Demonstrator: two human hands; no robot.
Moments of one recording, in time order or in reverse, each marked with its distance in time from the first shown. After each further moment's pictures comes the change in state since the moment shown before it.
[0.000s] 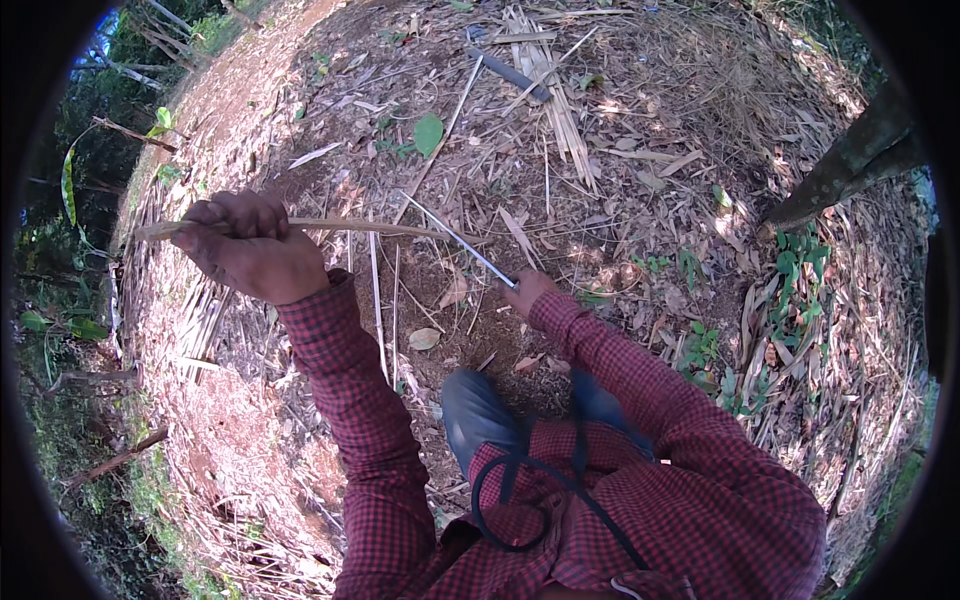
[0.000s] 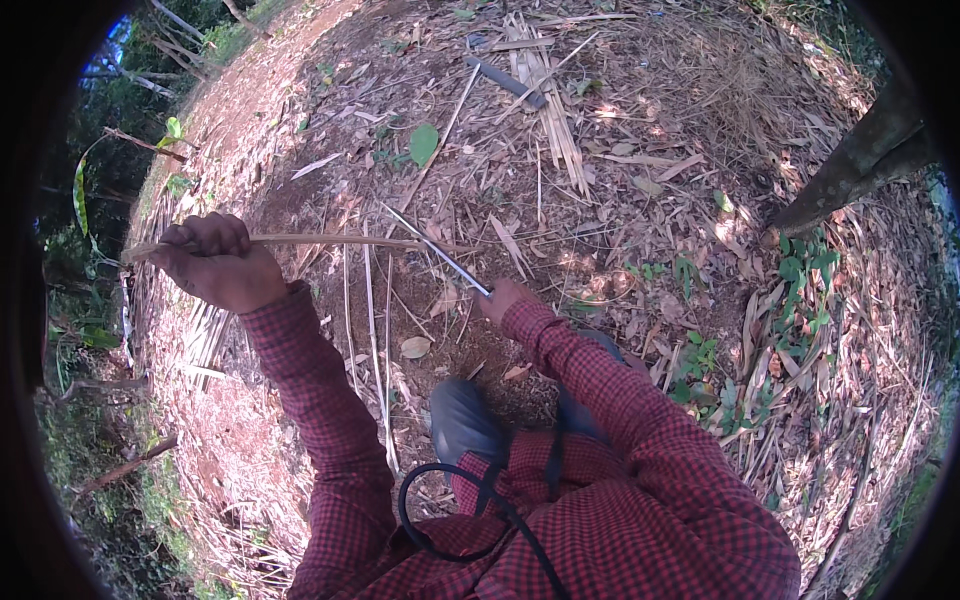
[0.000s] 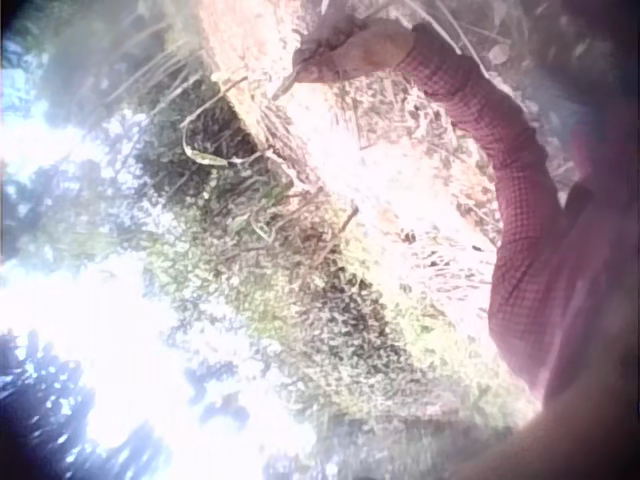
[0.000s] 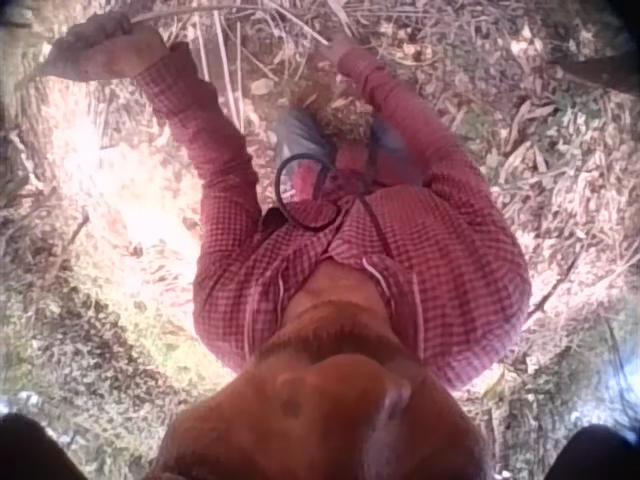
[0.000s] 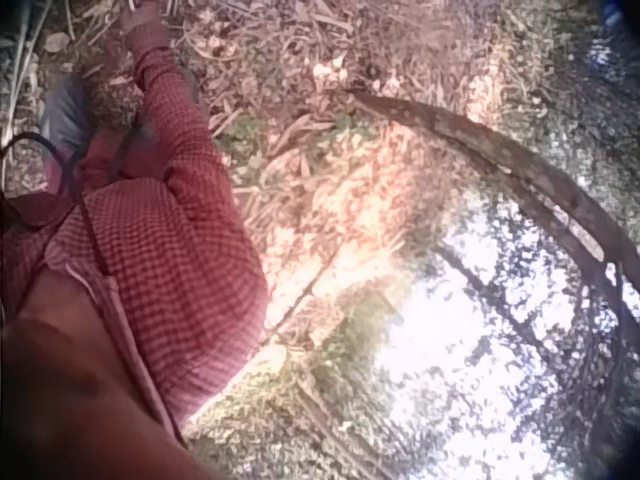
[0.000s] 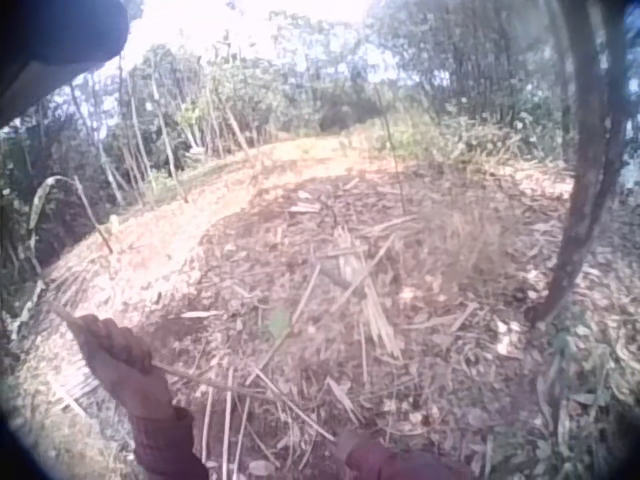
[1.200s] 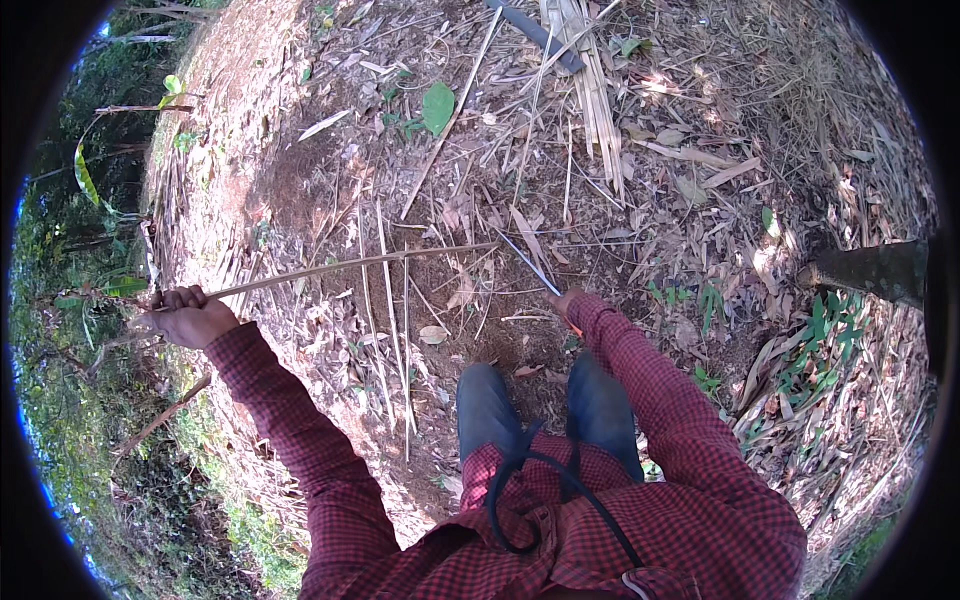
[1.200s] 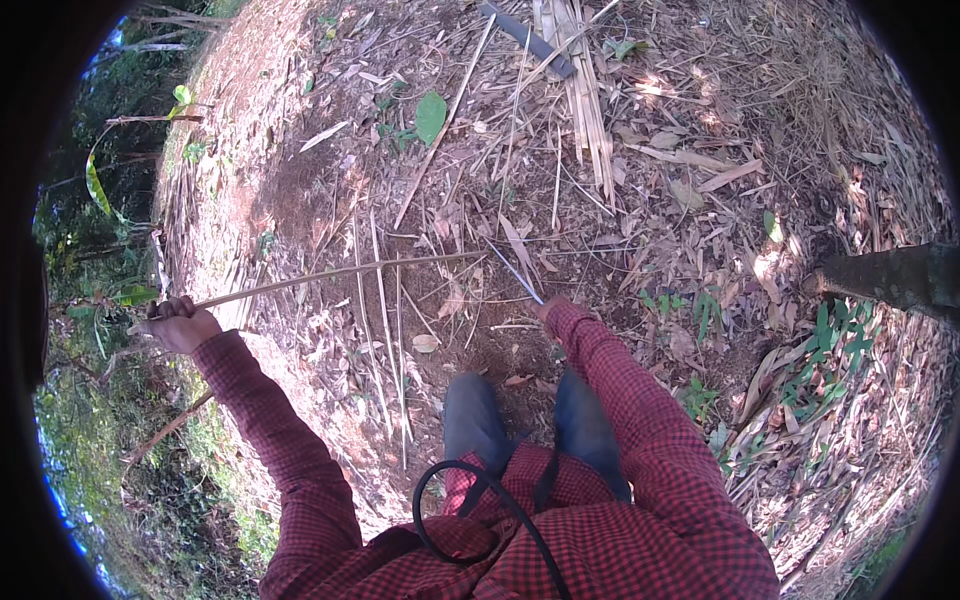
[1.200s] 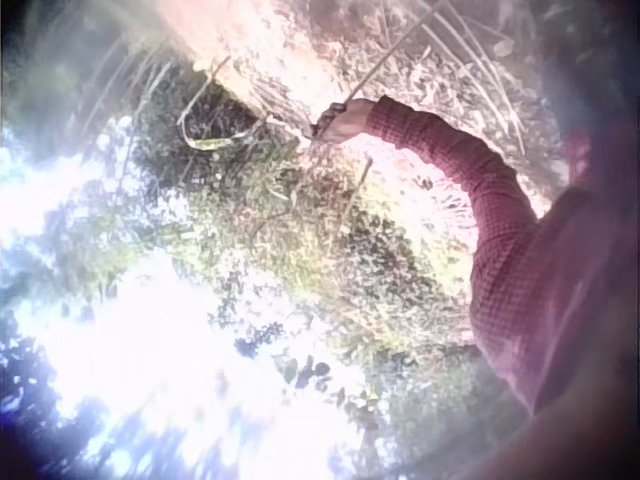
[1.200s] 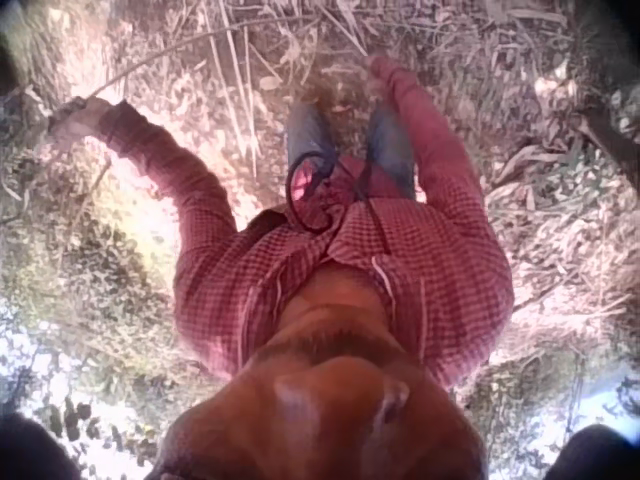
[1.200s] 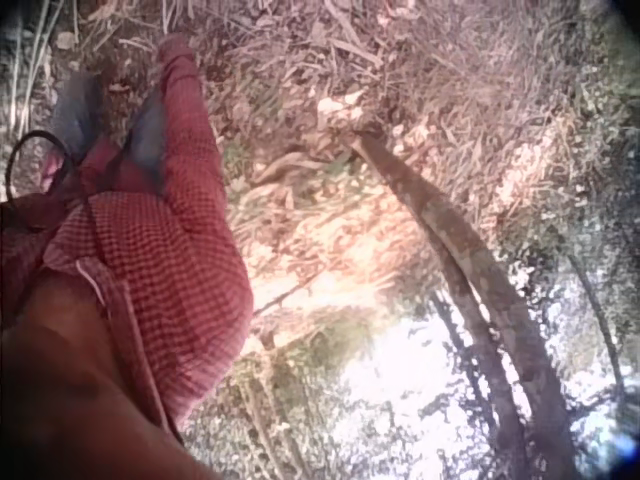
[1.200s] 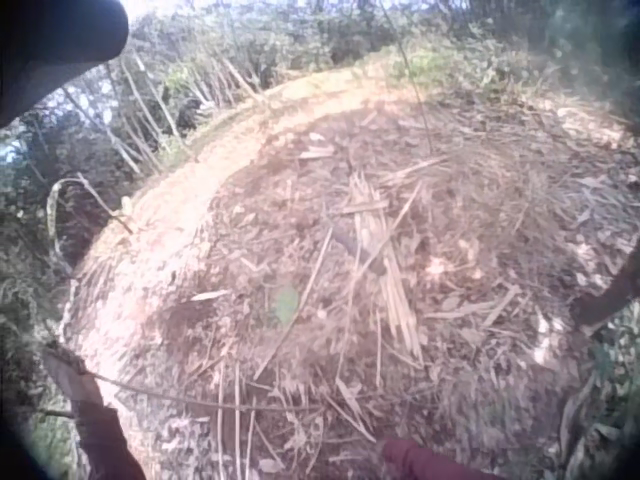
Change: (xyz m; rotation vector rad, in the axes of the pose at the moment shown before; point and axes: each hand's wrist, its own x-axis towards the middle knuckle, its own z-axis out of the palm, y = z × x) left_hand 0.111 -0.084 0.000 0.596 0.432 0.040; right_hand 0.116 0.101 -0.050 0.145 -0.704 0.605
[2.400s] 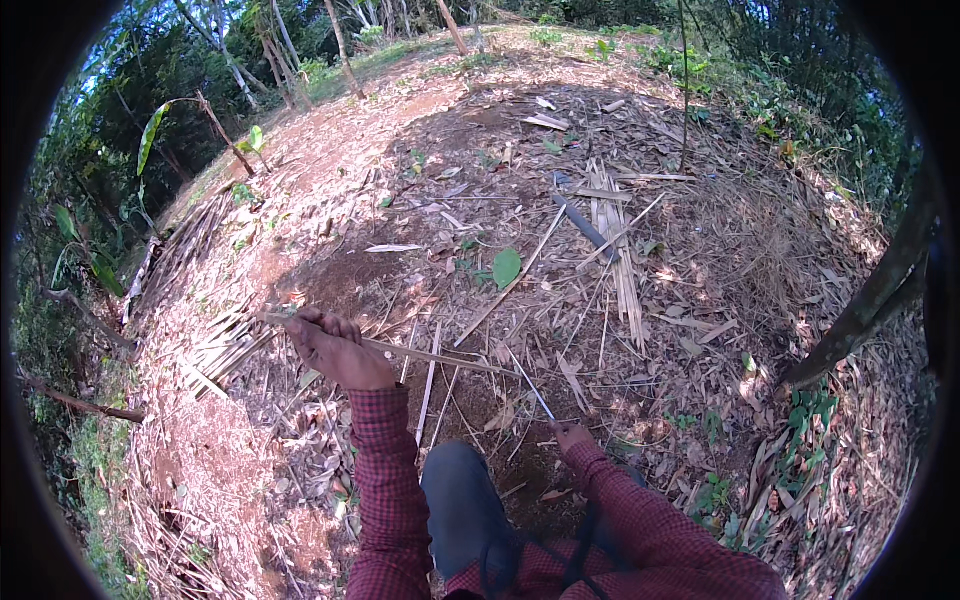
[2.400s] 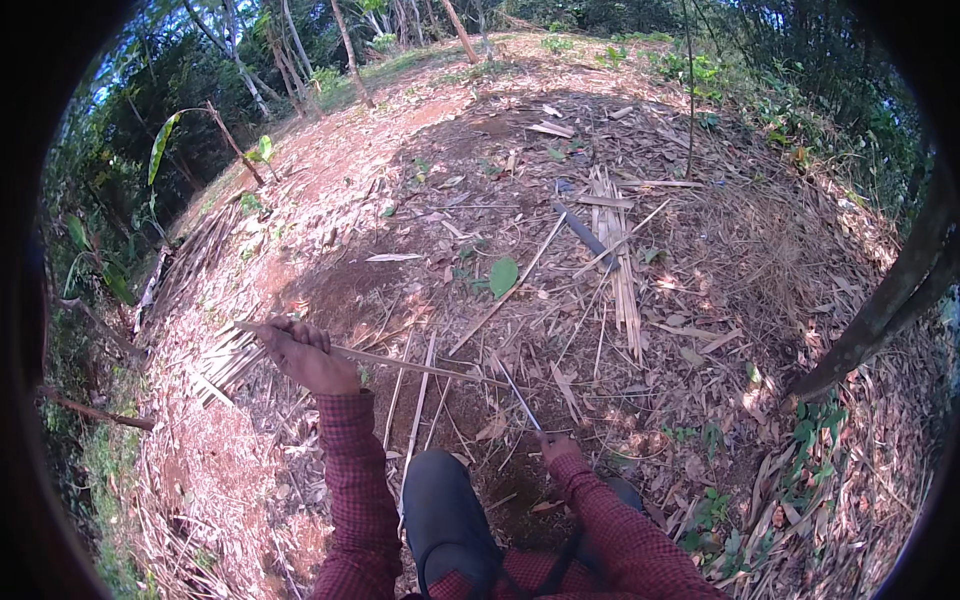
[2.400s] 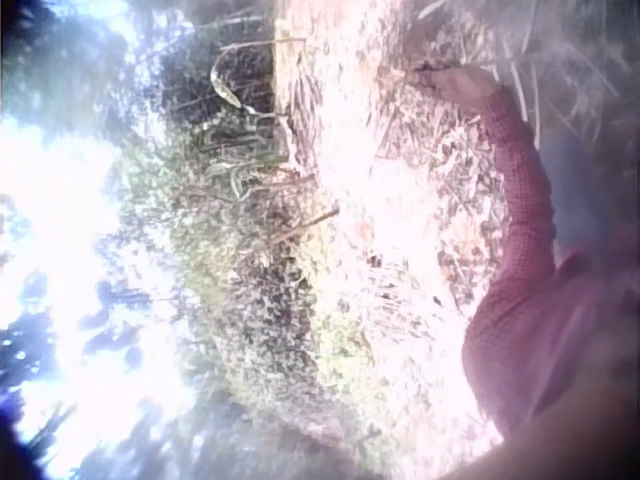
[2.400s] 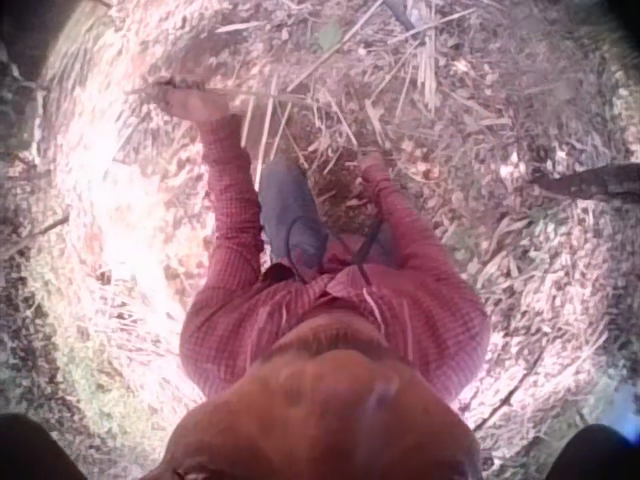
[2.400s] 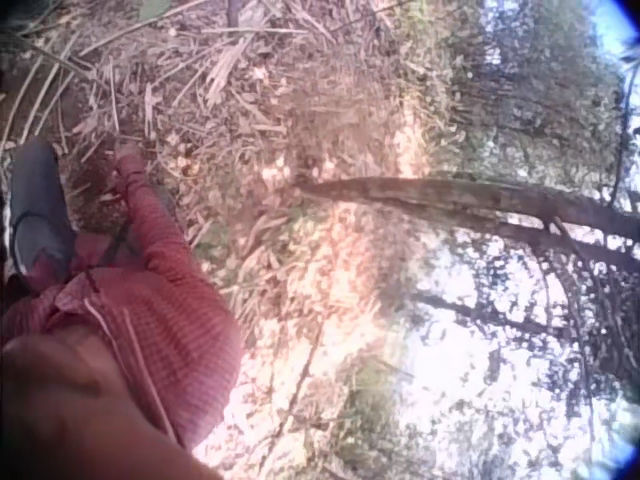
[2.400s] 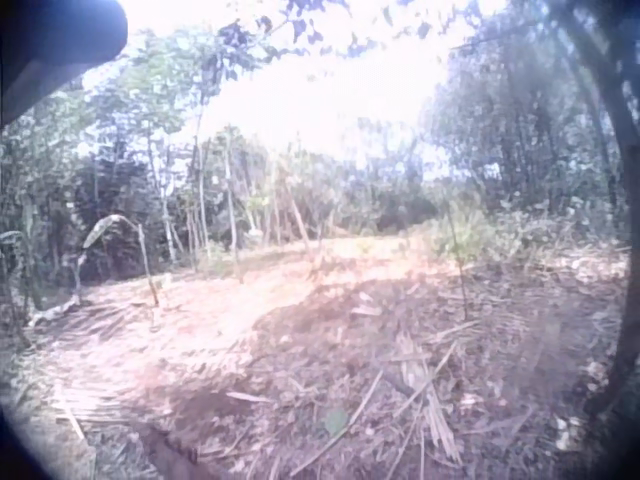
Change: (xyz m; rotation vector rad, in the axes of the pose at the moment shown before) left_hand -0.006 0.010 -0.140 -0.560 0.044 -0.090; right_hand -0.005 -0.020 0.152 -0.054 0.814 -0.434
